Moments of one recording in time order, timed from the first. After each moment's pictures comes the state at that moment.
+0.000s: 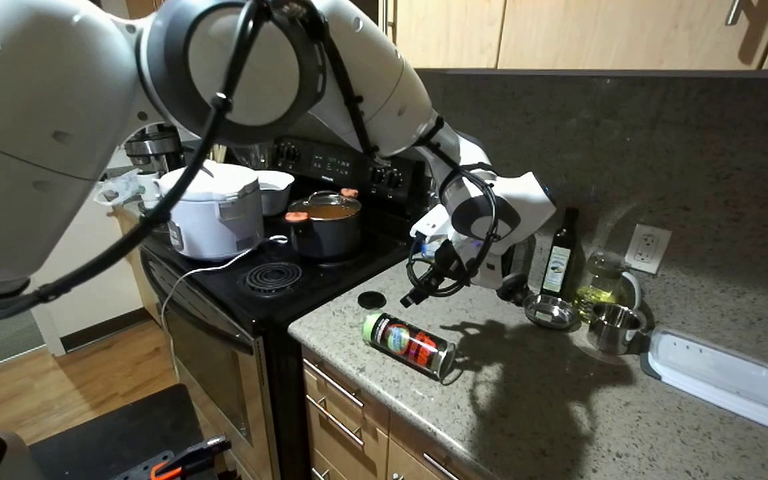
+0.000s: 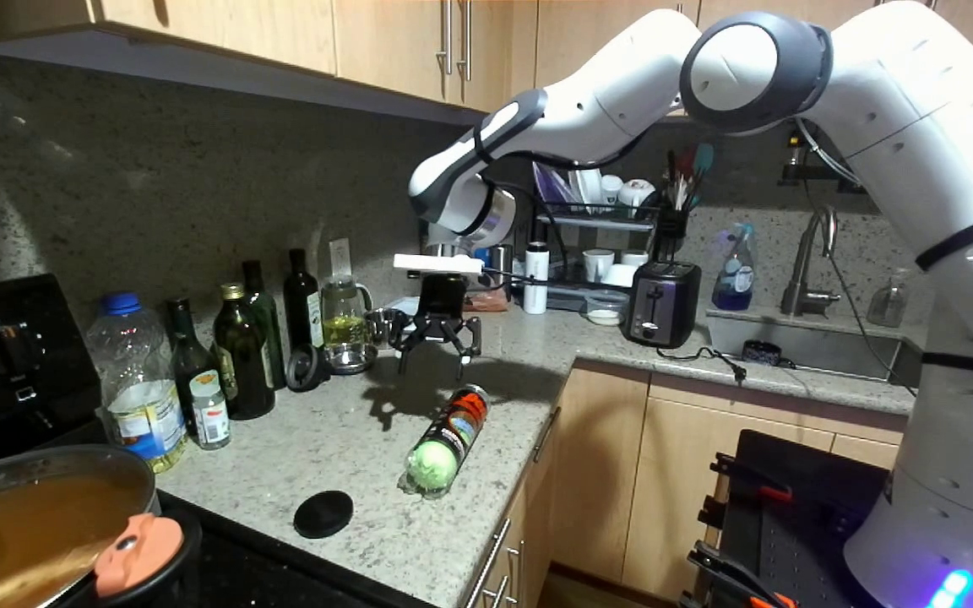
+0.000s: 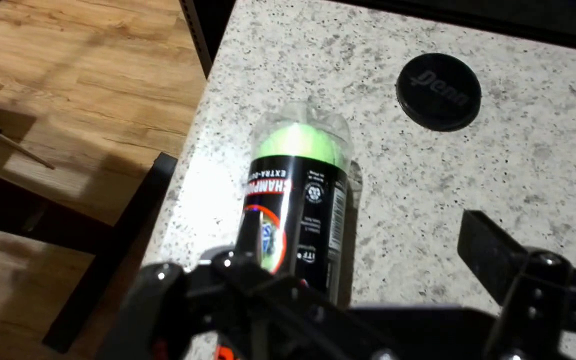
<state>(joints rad) -0.02 0.67 -0.08 -1.56 0.65 1.83 0.76</state>
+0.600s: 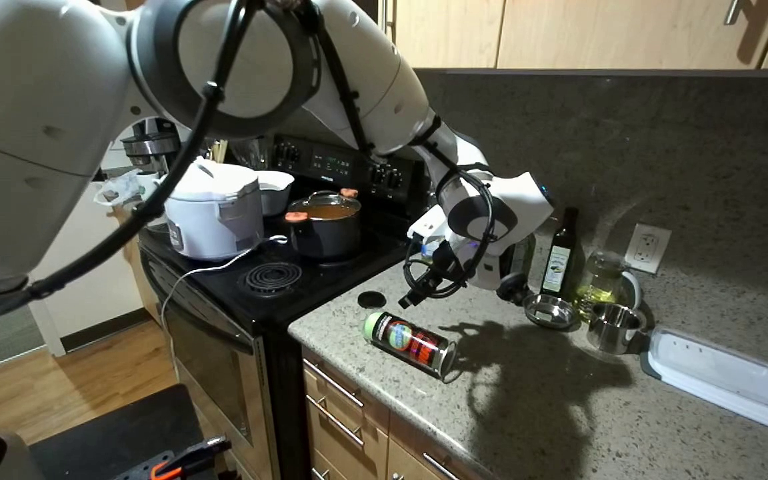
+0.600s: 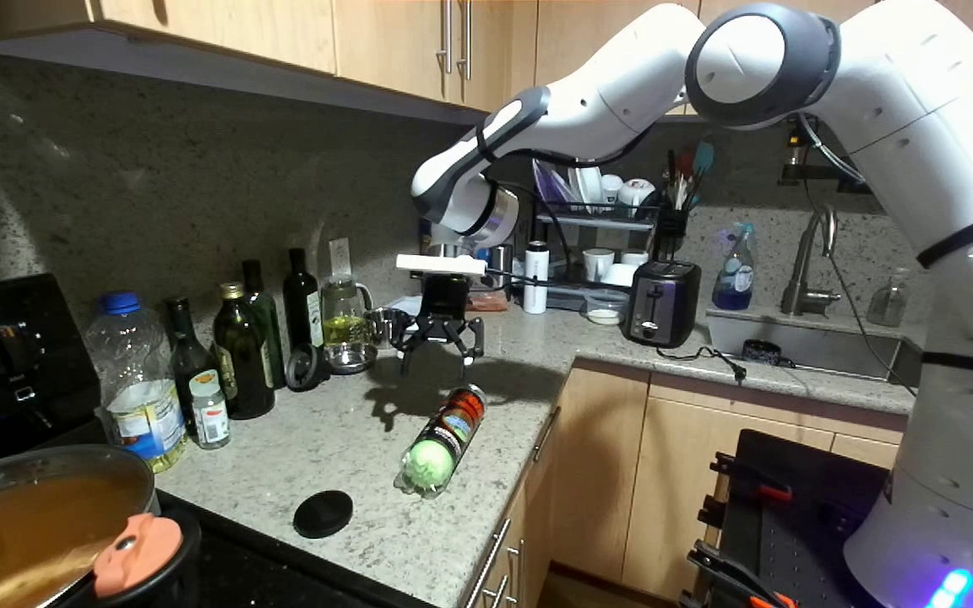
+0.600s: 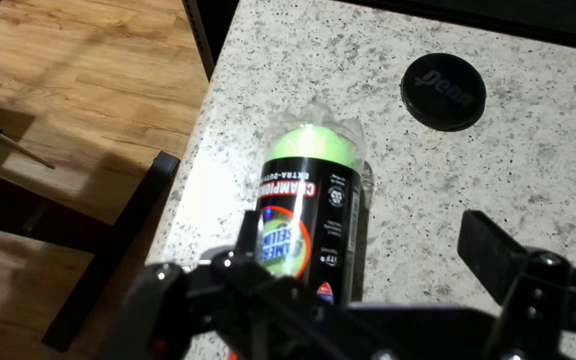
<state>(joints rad) -0.02 0.65 -0.07 -1.59 0.65 1.85 0.75</state>
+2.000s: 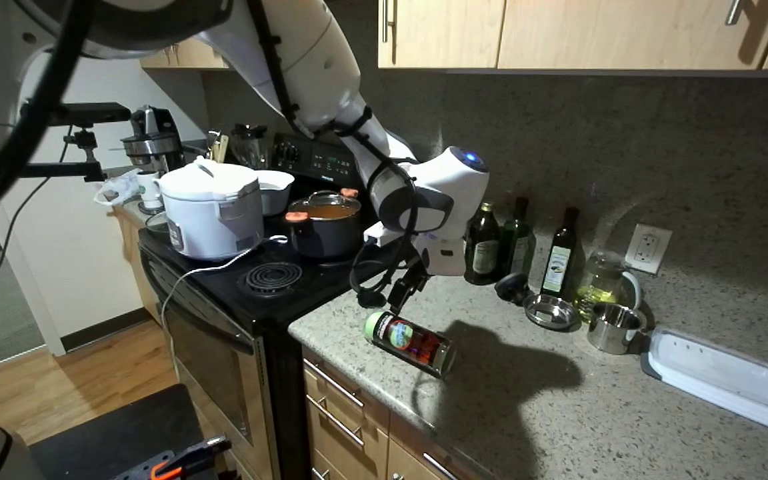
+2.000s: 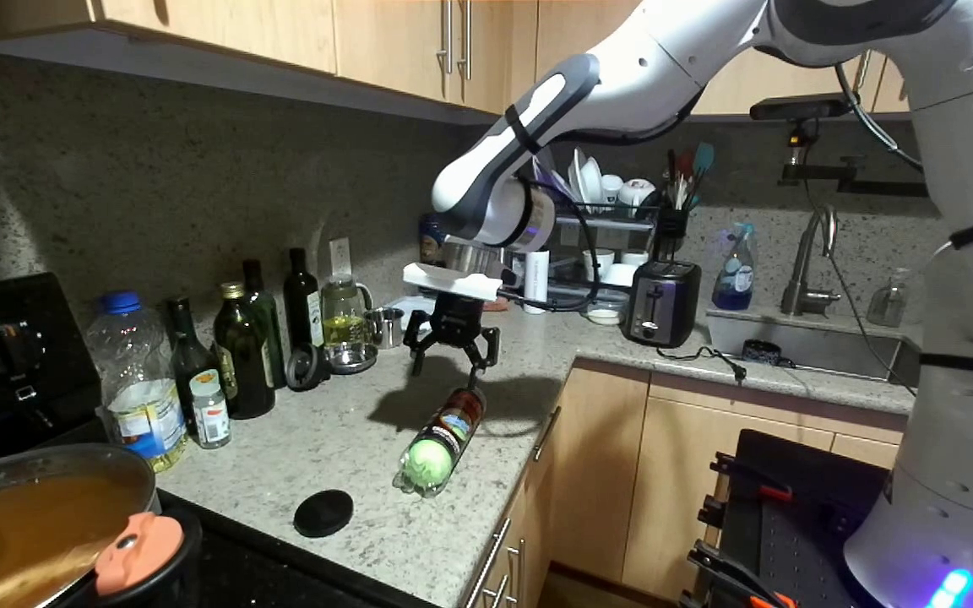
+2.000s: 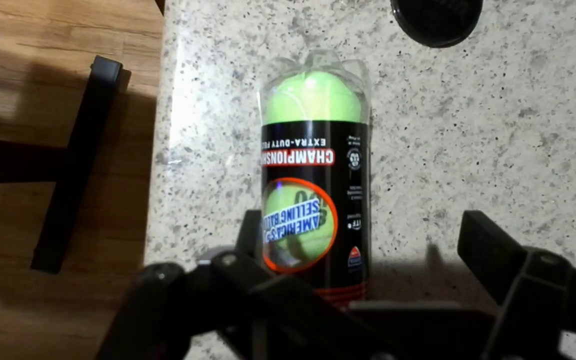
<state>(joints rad) 0.10 0.40 -0.07 -2.00 0.54 2.37 0.92</state>
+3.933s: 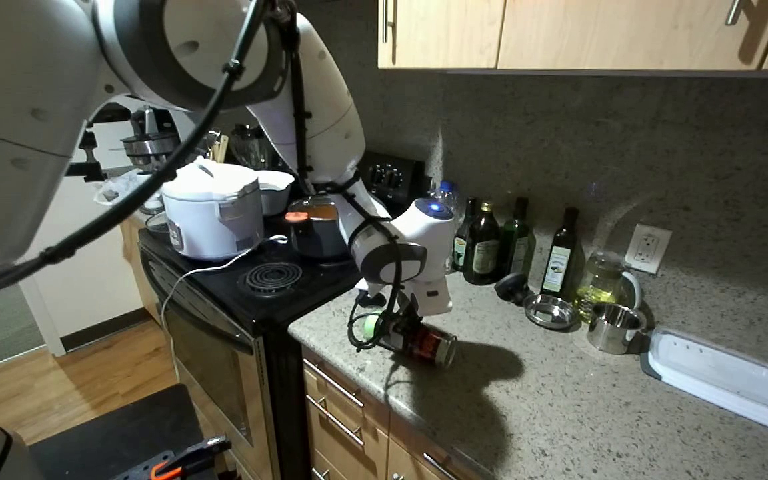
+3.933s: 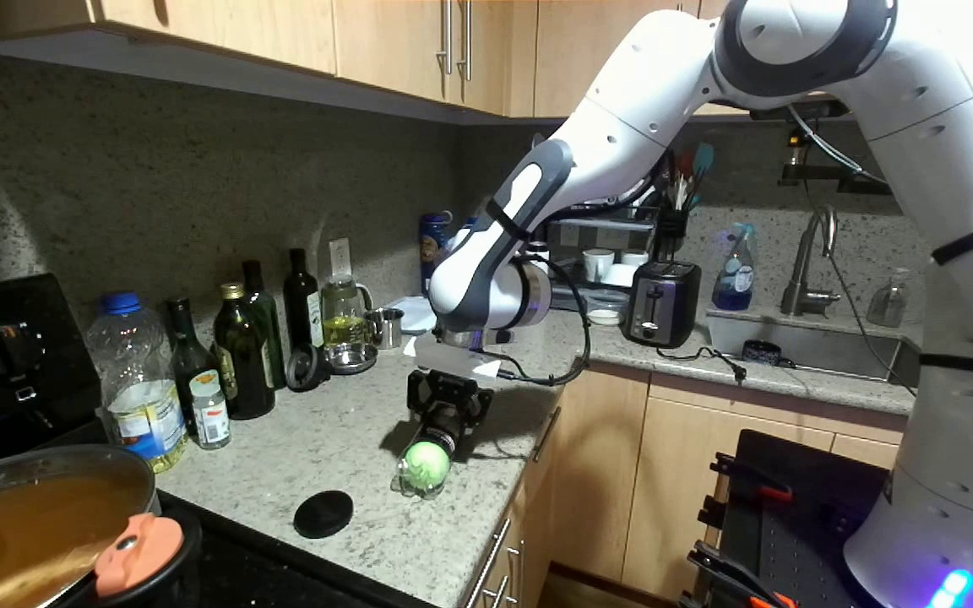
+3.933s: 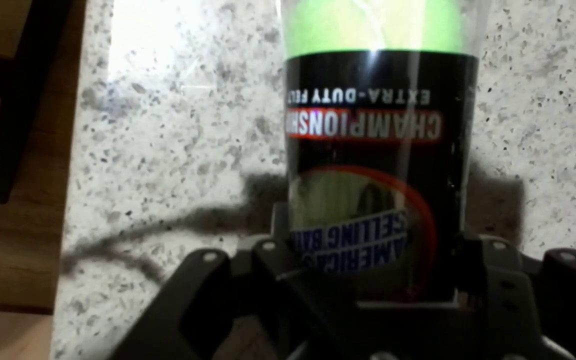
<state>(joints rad) 0.10 0.58 -0.01 -2.03 0.44 2.70 0.88</state>
